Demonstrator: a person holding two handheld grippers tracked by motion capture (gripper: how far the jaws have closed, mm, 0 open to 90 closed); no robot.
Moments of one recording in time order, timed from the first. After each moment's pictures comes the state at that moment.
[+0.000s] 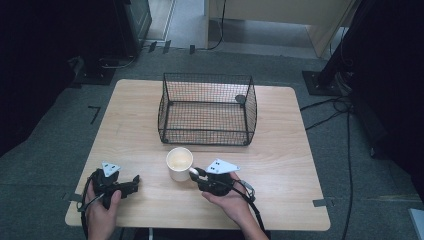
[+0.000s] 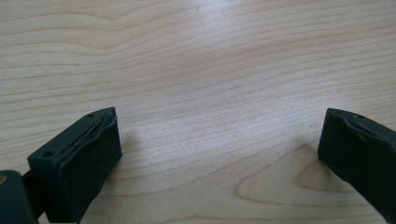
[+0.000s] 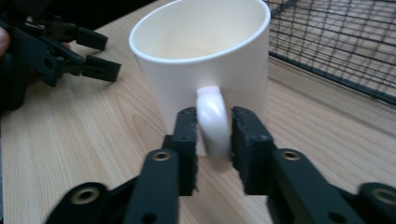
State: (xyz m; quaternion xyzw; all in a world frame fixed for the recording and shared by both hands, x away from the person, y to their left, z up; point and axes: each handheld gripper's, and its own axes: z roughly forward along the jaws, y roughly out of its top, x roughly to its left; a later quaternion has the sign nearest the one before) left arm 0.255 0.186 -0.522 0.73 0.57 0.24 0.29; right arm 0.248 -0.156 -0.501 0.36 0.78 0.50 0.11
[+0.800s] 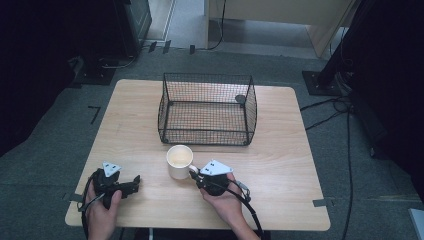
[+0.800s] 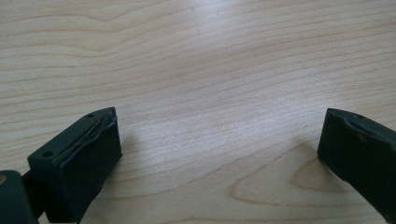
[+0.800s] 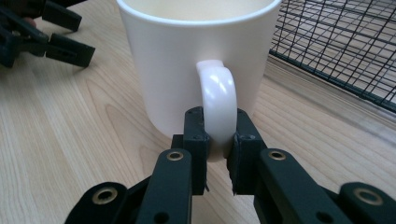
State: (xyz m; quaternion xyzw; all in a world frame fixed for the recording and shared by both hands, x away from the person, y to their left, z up) left arm 0.255 0.185 -0.522 0.74 0.56 0.23 0.29; right arm 0.250 -0.145 -0.509 0.36 0.79 0.47 0.15
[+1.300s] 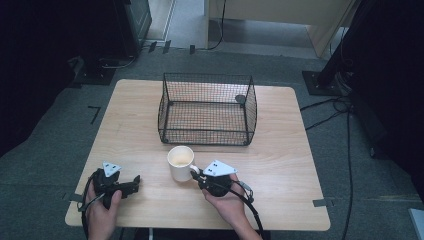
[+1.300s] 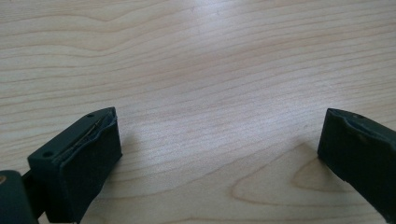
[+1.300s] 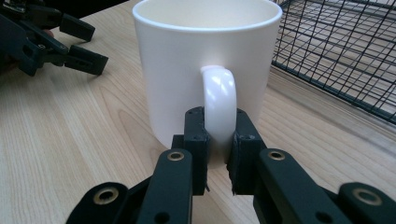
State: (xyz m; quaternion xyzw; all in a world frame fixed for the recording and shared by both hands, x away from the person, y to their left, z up) left arm 0.255 0.185 -0.522 0.74 0.56 0.23 0.29; right arm 0.243 -0.153 -0.497 0.36 0.79 0.48 0.15
